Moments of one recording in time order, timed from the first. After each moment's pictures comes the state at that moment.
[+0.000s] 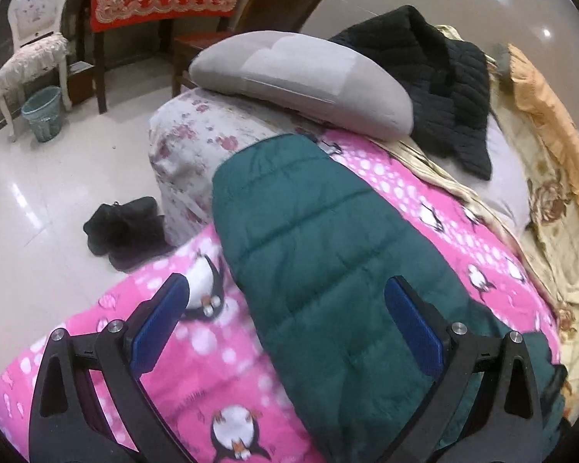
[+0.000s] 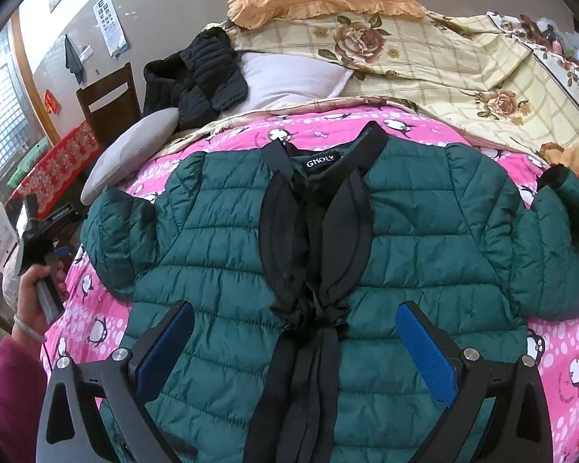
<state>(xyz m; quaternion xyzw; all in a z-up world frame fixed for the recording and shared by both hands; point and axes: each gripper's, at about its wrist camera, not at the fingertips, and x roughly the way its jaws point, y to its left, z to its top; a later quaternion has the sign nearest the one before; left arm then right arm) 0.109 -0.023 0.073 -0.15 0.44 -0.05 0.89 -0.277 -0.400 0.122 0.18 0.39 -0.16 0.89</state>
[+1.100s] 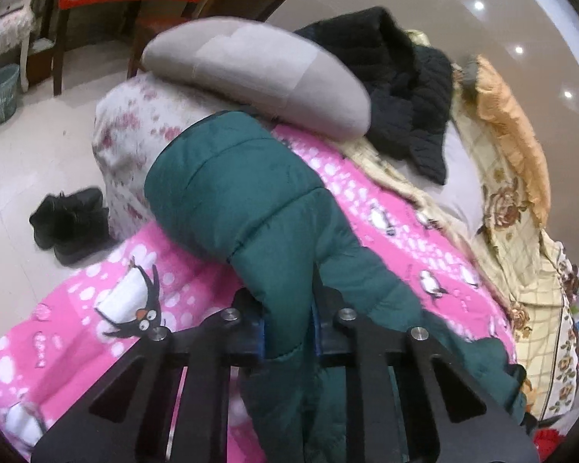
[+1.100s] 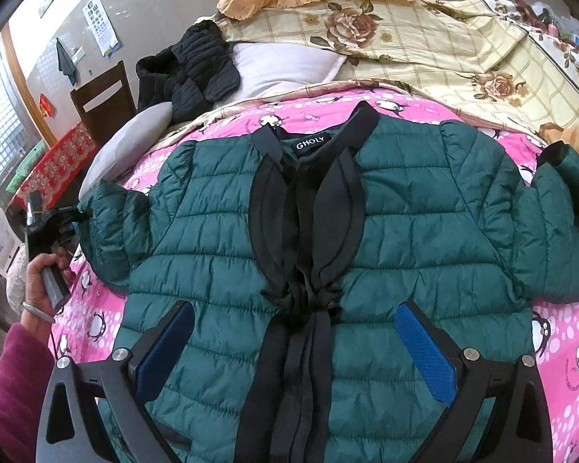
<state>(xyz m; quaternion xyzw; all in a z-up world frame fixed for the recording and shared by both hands) 0.118 -0.029 0.081 -0.21 0.42 -0.16 0.87 -0.285 -0.408 0.111 0.20 0.40 -0.16 0.88</state>
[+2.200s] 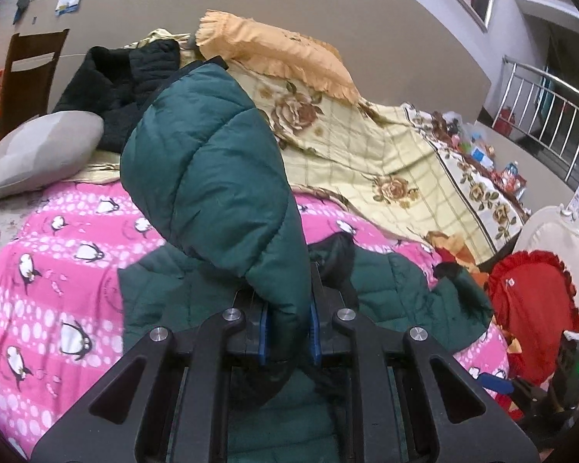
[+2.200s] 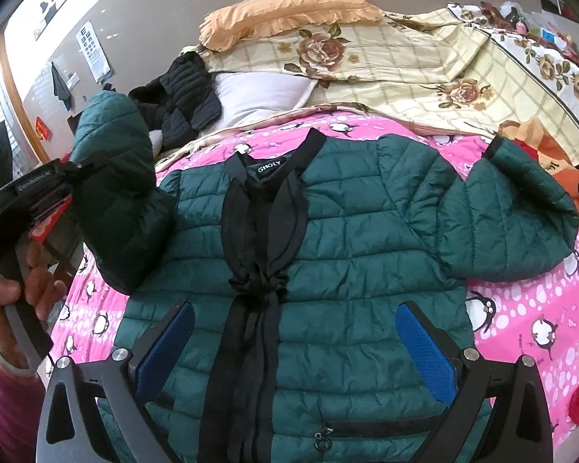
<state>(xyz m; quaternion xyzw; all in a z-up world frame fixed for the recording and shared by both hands) -0.113 -0.234 0.206 -0.02 0.33 -0.44 0.84 -0.366 -0.425 0.143 0.21 0.36 -0.19 0.89</state>
